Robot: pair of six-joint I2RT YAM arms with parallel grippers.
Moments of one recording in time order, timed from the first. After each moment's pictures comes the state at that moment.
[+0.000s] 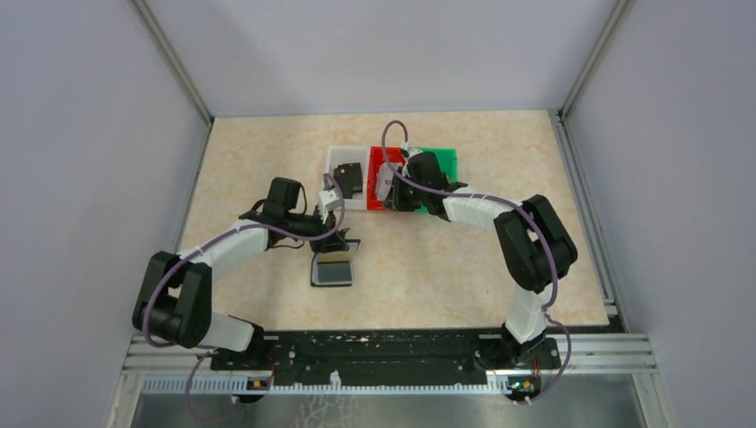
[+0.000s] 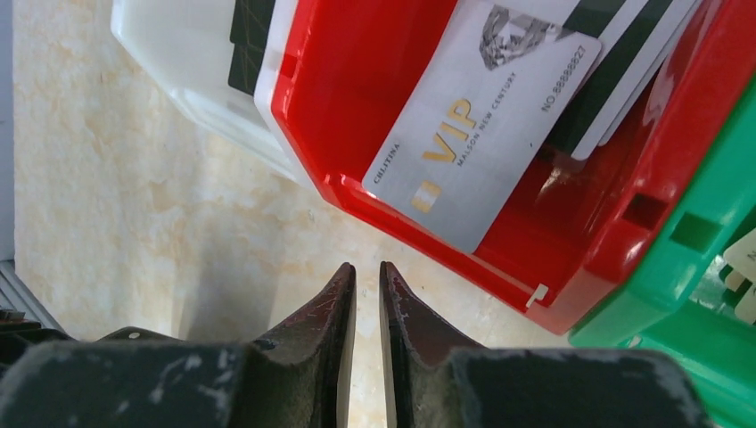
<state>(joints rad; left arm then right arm) -0.34 1.42 0.75 -0.21 0.88 0.31 0.55 1.80 1.10 0.02 -0.24 0.52</state>
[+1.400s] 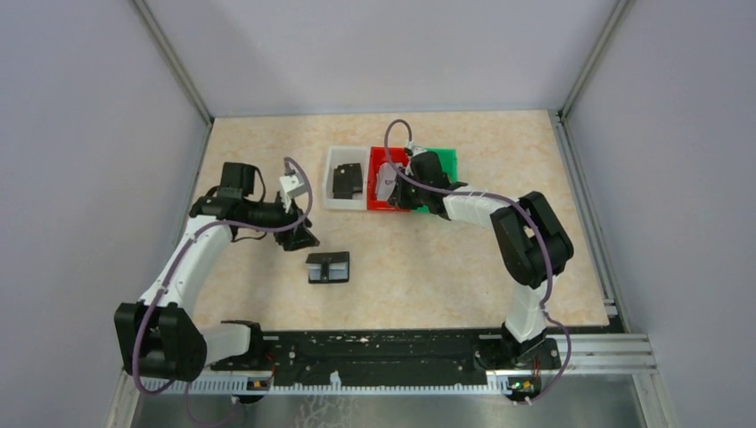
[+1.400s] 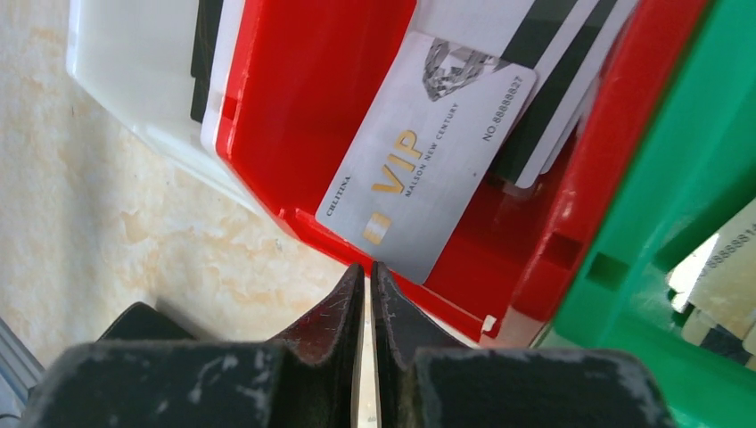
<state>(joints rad) -0.14 1.23 0.96 -0.77 0.91 0.64 0.53 1.84 1.11 0.06 -0.21 0.52</state>
